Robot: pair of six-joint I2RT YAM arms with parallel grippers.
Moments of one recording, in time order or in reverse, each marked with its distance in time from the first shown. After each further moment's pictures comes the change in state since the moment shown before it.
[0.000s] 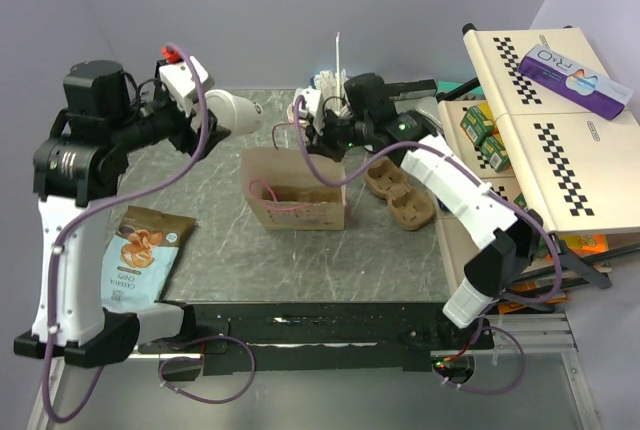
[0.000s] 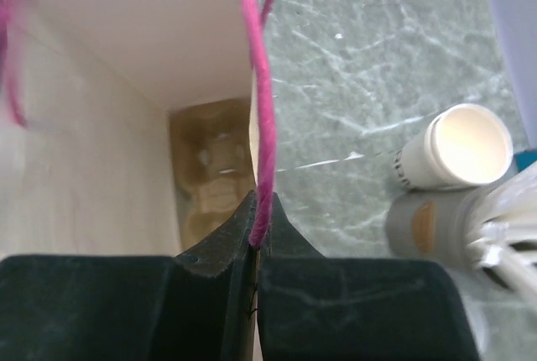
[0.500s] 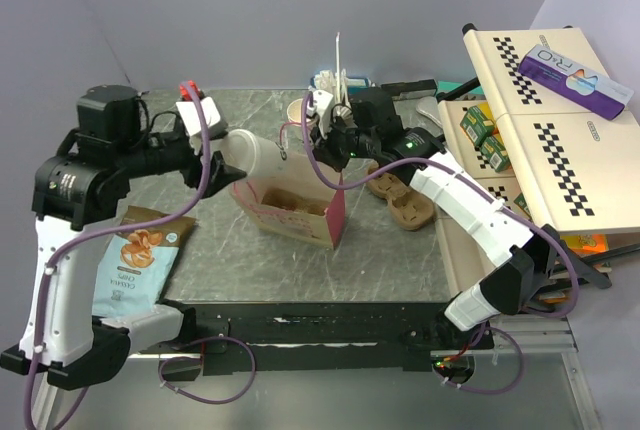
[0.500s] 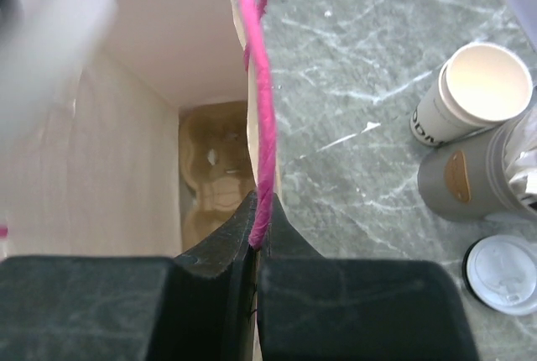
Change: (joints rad) left arm -0.107 -0.100 -0.074 -0.109 0.157 0.050; right arm 0.056 -0.138 -0.179 0.112 0.183 0.276
